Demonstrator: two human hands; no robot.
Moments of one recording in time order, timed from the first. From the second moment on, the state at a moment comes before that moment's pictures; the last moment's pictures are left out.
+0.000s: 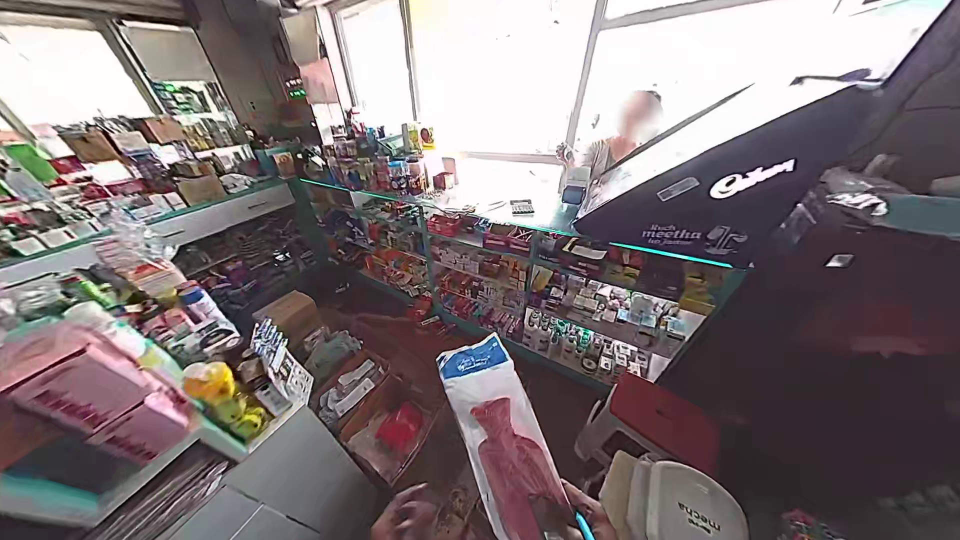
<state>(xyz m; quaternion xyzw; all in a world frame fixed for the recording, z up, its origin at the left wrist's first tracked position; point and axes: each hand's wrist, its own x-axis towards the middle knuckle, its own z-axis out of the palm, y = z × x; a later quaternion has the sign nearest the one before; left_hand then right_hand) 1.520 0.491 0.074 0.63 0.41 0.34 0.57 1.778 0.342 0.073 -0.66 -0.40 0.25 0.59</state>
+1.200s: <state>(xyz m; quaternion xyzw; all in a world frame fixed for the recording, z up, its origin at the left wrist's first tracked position) 2.245 1.240 0.166 0.42 0.35 0.38 0.75 2.324 1.100 0.150 -0.66 -0.62 0.05 0.41</state>
